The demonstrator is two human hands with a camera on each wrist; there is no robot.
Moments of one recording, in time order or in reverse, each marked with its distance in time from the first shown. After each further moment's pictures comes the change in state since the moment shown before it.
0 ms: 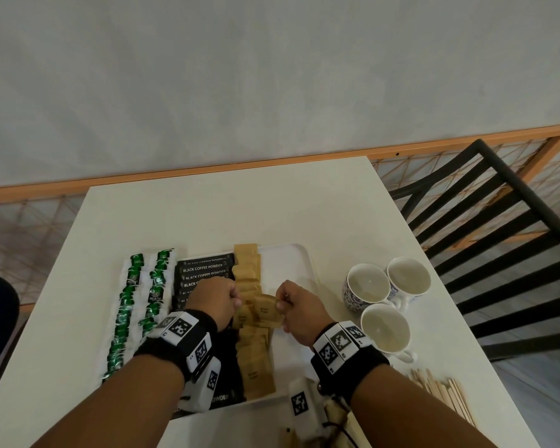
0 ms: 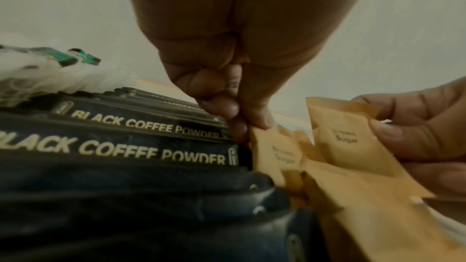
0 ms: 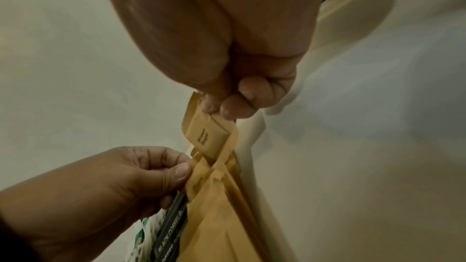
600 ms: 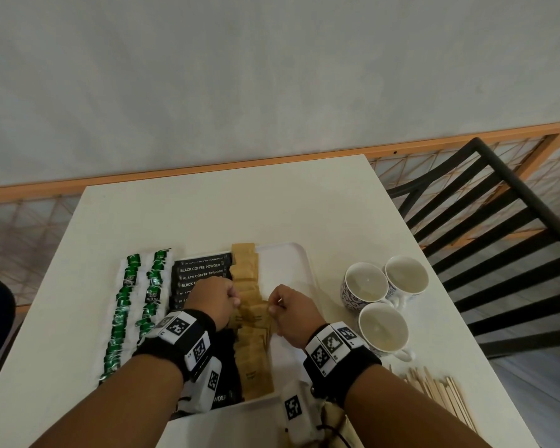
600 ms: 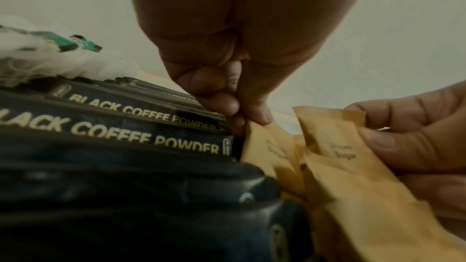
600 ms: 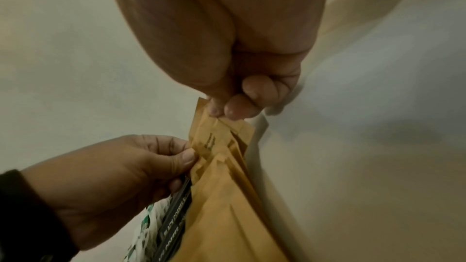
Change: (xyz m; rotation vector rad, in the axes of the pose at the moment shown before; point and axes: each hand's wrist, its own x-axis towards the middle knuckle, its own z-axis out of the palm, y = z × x) left_hand 0.000 0.003 0.001 -0.018 0.000 -0.033; right_hand -0.003 -0.003 0.004 -0.154 0.024 -0.032
